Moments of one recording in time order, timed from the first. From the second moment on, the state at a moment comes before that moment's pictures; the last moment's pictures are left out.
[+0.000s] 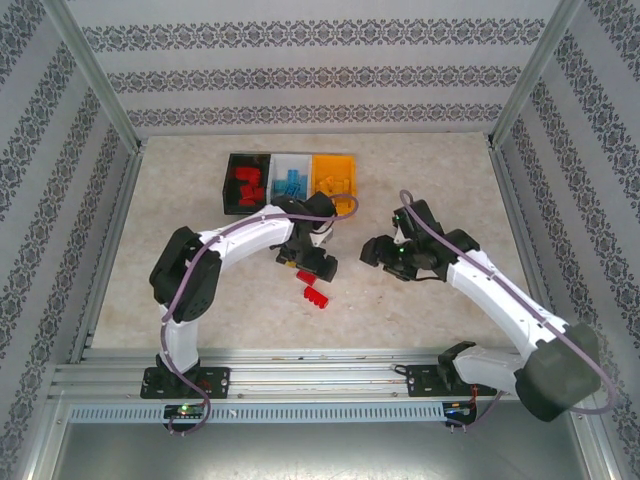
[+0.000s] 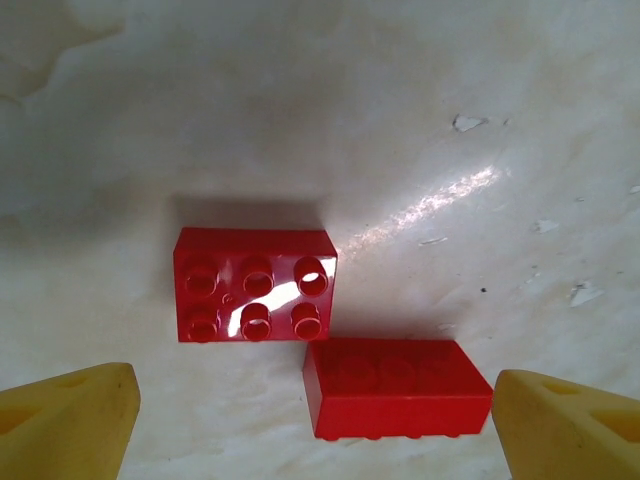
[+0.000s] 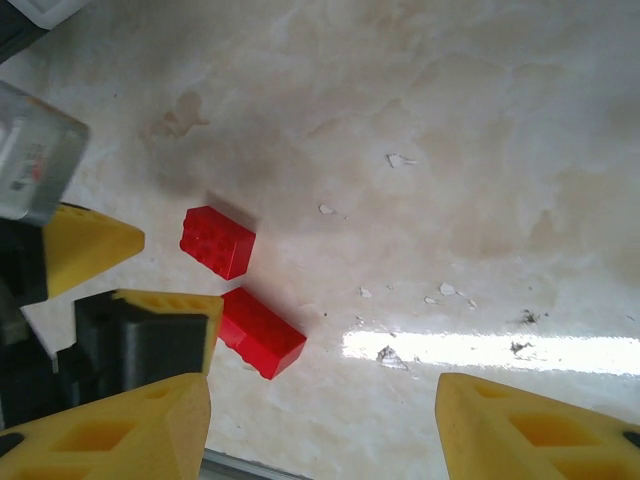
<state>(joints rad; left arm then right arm) -0.70 1.95 1.51 -1.03 0.16 -0.27 0.45 1.16 0.90 -0.77 -0.28 0.82</state>
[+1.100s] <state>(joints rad) -0.71 2.08 1.51 -1.02 0.02 -0.21 0.46 1.11 0.86 -0.77 -0.28 0.86</state>
